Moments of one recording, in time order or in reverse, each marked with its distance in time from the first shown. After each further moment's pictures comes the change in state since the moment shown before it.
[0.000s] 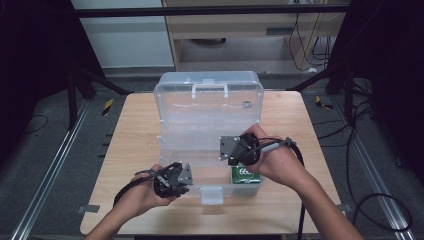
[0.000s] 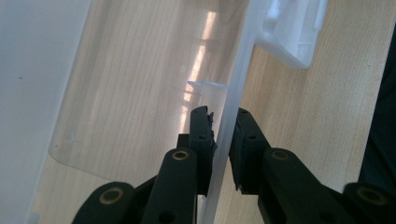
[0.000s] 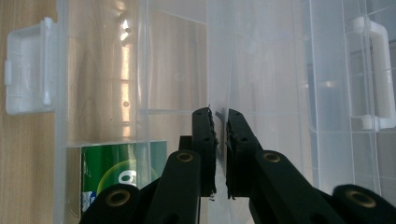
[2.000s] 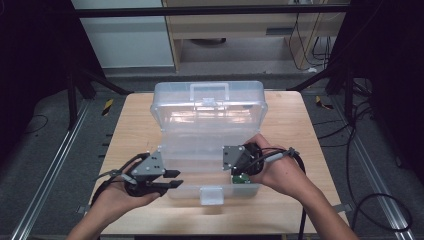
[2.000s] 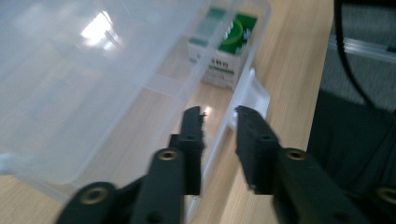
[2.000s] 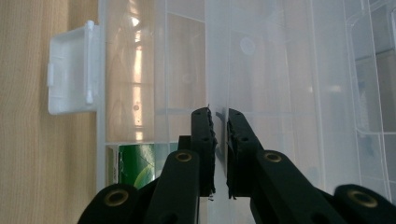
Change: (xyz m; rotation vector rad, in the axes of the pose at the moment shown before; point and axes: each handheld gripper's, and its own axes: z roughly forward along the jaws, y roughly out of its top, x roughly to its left) left arm -0.003 -0.028 -0.096 -0.457 0.014 -0.217; right arm 0.020 -0.006 -0.002 -0.030 0.043 0.022
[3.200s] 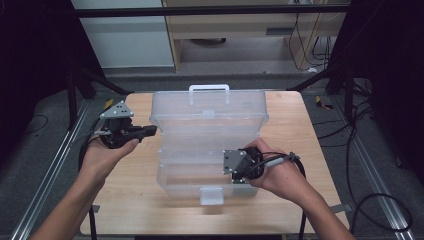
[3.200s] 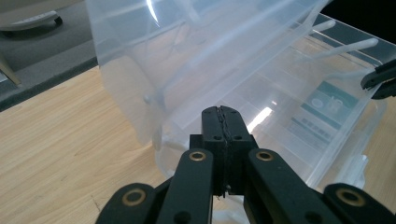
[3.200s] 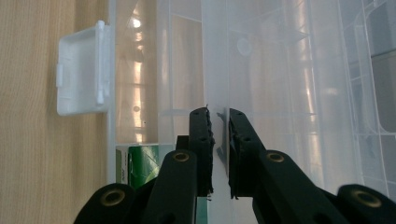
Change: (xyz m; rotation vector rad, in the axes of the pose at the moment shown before) left arm 0.093 0.016 -0.032 -0.102 0.233 -0.294; right arm 0.009 -0.002 0.001 -0.012 -0.005 0.003
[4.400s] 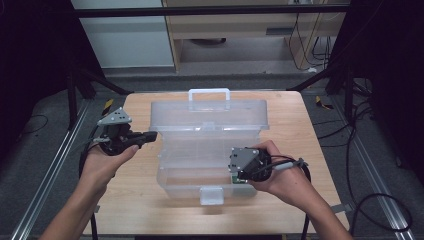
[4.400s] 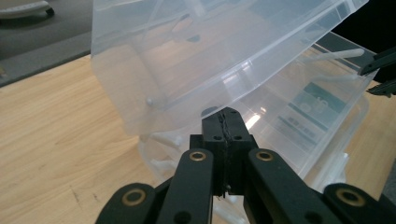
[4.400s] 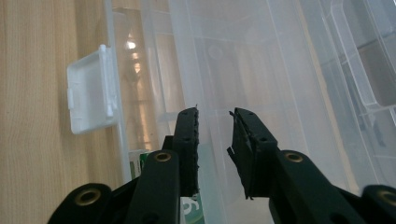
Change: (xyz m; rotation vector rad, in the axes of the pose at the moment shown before) left arm -0.009 -0.017 -0.002 -0.016 -0.025 -0.064; right arm 0.006 -0.010 -0.015 -0.064 -0.032 0.157
